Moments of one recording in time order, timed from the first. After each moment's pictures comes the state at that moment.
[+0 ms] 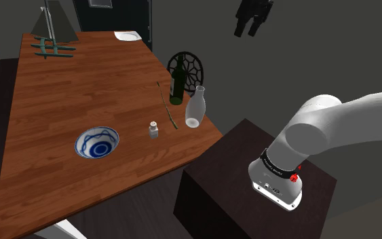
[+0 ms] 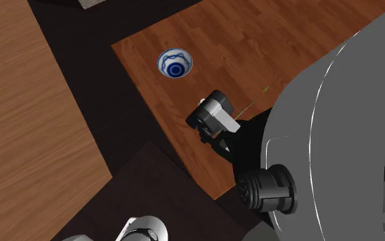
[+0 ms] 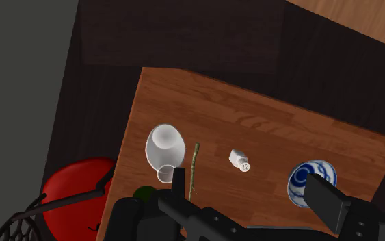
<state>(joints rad) -0.01 -0.77 -0.06 -2.26 0.07 1.53 -0.05</state>
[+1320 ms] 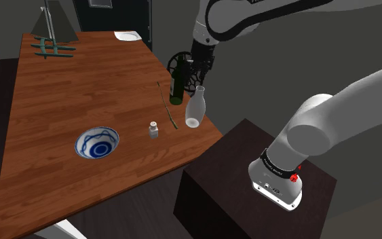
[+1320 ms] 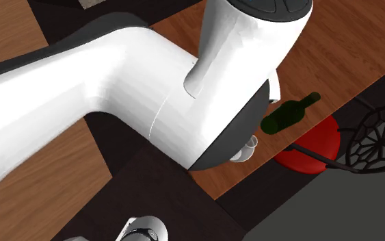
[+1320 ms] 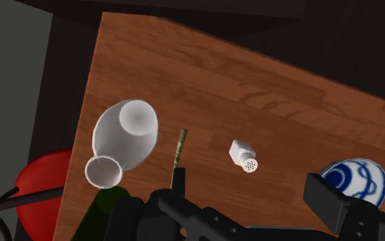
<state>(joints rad) 0.05 -0.44 0.14 -2.54 0.12 2.16 0.11</state>
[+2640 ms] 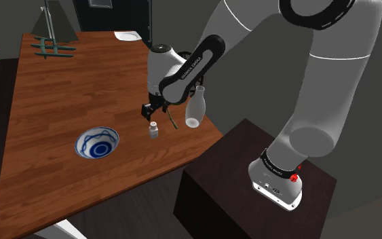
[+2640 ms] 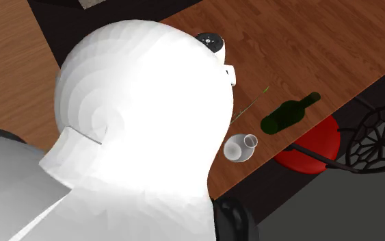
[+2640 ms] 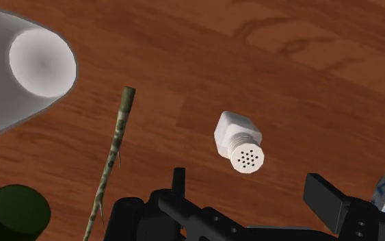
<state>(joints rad) 0.13 0.35 0.20 -2.27 -0.25 2.68 0.52</state>
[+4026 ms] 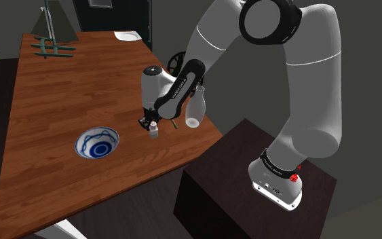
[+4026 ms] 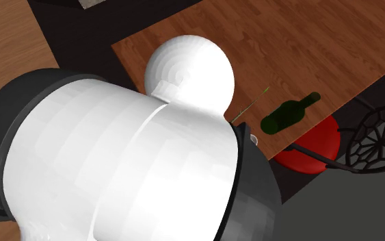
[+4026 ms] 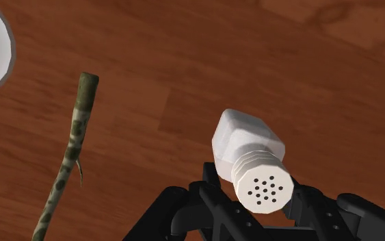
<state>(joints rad) 0.22 0.61 0.11 -2.13 -0.35 2.79 0.62</state>
